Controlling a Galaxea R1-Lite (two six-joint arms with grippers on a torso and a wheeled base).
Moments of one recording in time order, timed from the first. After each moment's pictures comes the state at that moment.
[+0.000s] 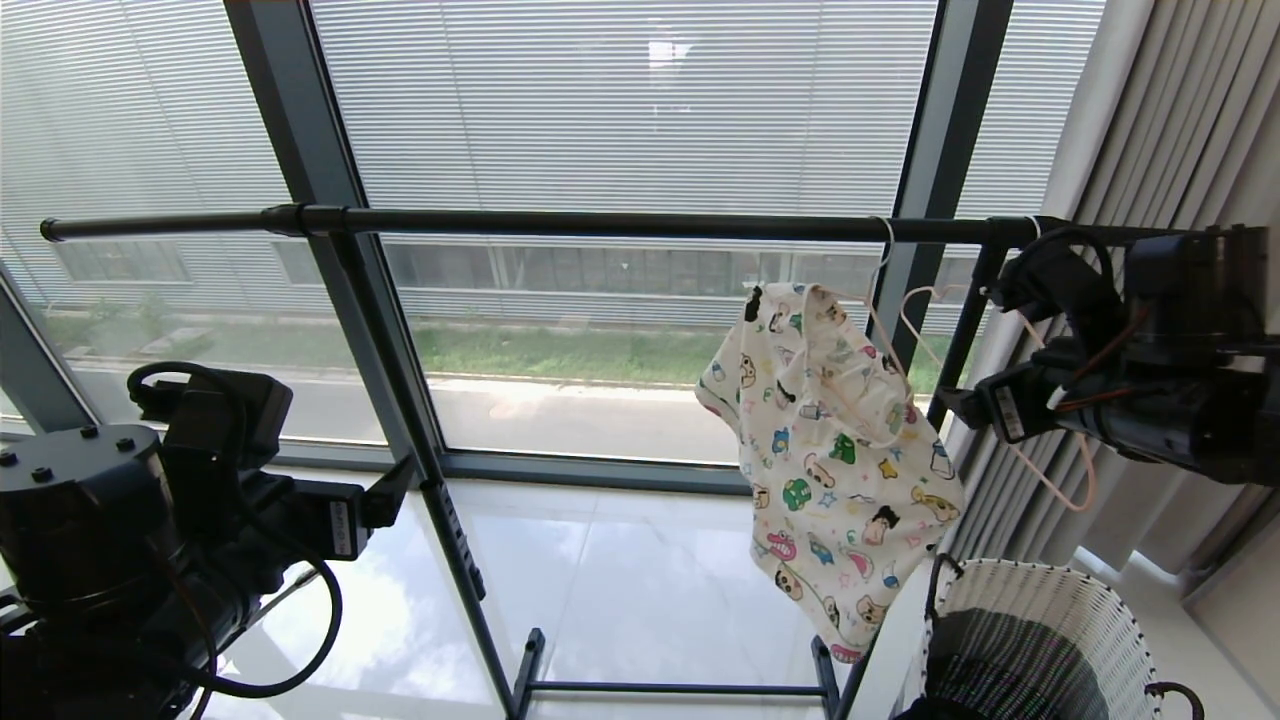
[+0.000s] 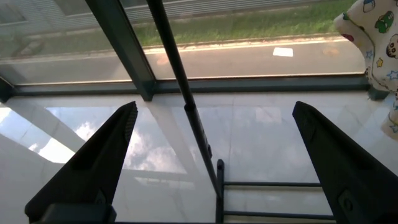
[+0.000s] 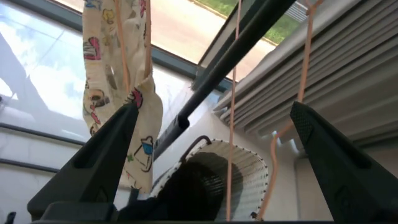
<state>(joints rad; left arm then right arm) -0.27 1.45 -0.31 -0.92 0.32 0.14 0.43 1.56 -0.95 -0.25 -0.36 -0.22</state>
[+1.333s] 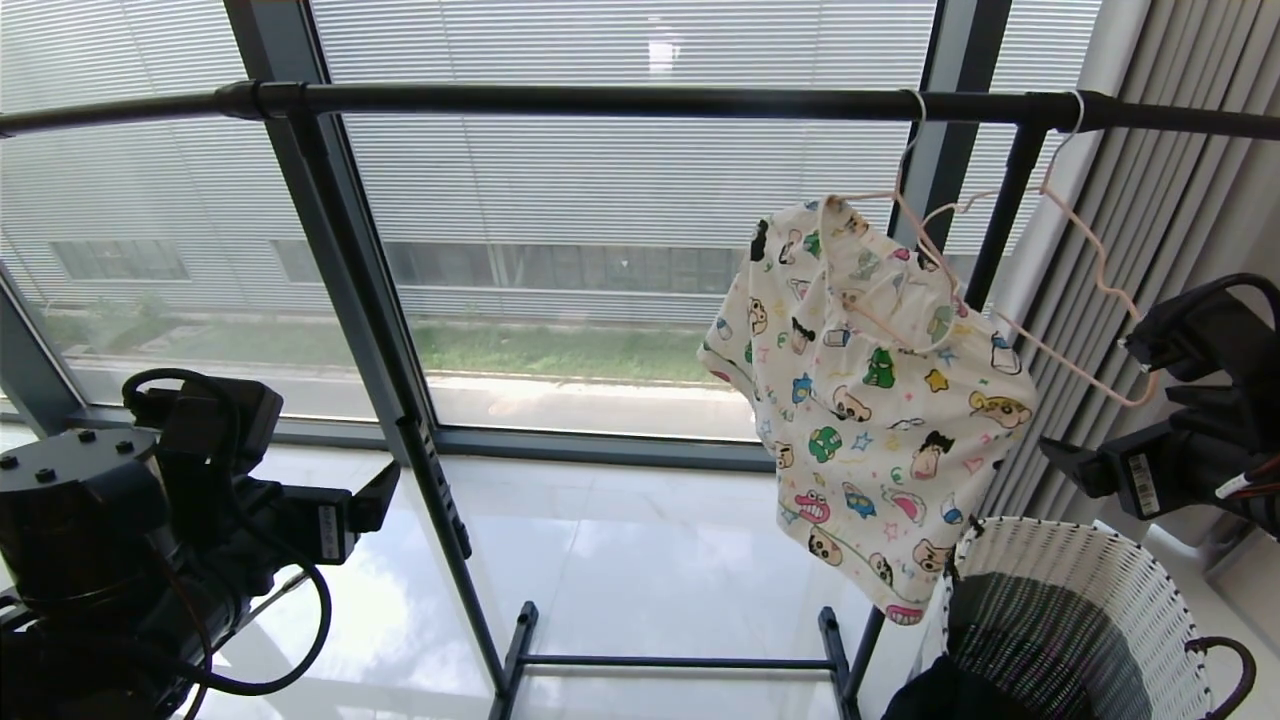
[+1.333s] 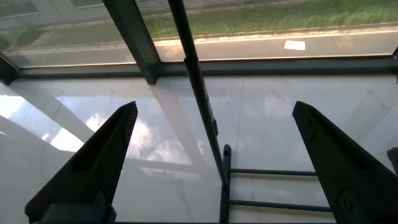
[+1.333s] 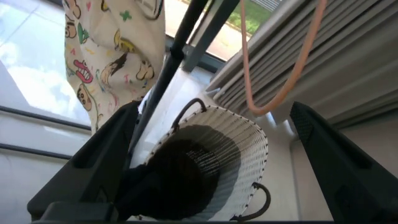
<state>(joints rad) -0.23 1.46 -0.30 -0.92 0.32 0.15 0.38 1.30 -0.70 -0.26 -0.36 -0.25</state>
